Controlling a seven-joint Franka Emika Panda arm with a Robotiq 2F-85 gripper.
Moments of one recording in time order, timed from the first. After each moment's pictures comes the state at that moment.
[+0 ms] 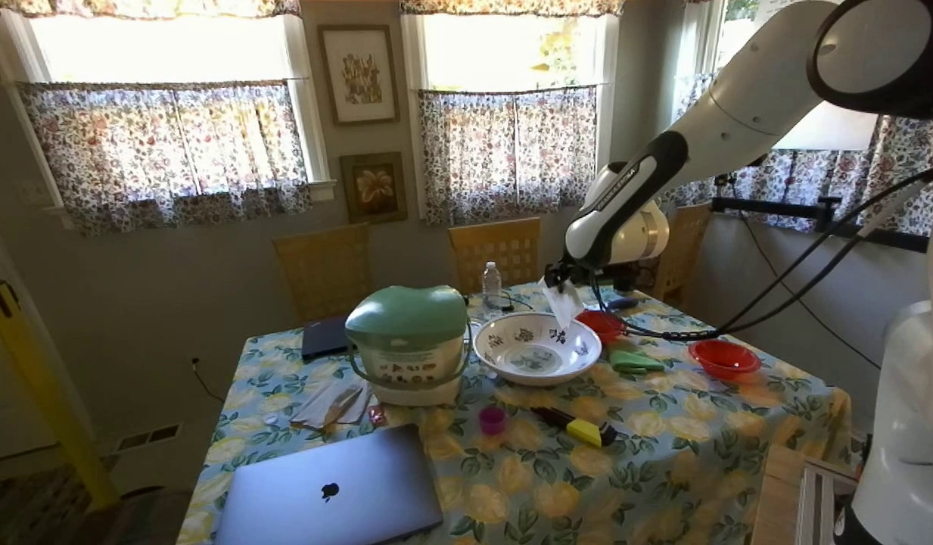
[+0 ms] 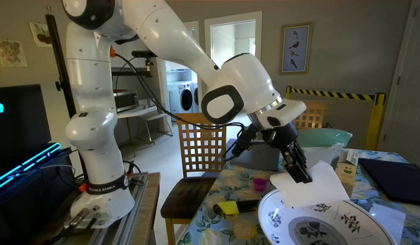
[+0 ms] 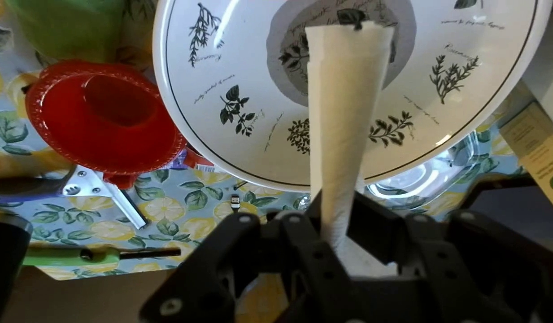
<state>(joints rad) 0.17 0.10 -0.58 -2.35 0.13 3.00 0.08</state>
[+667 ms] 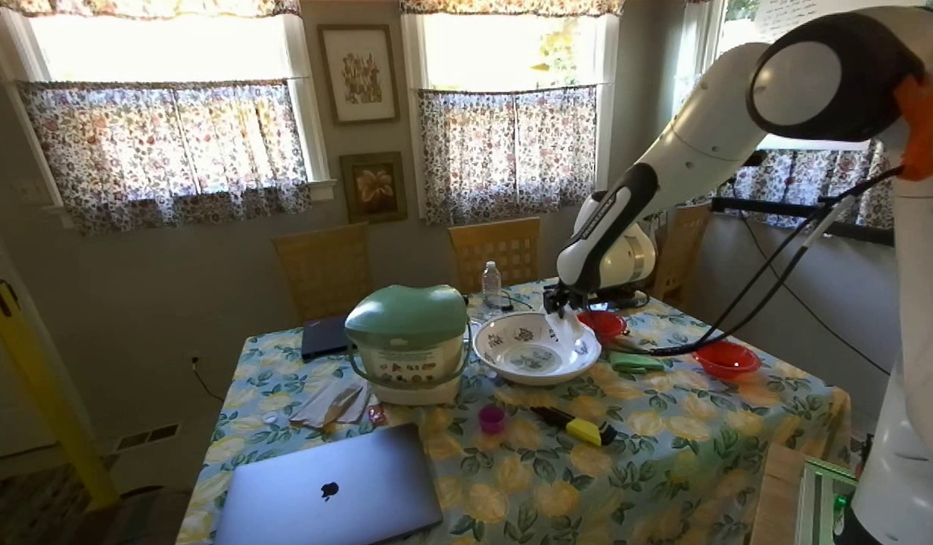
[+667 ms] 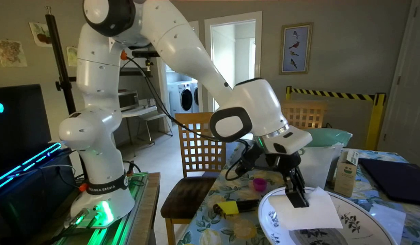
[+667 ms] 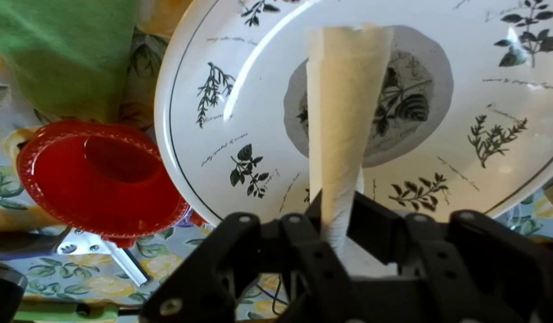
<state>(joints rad) -0.04 0.26 -0.37 -2.30 0.13 2.99 0.09</state>
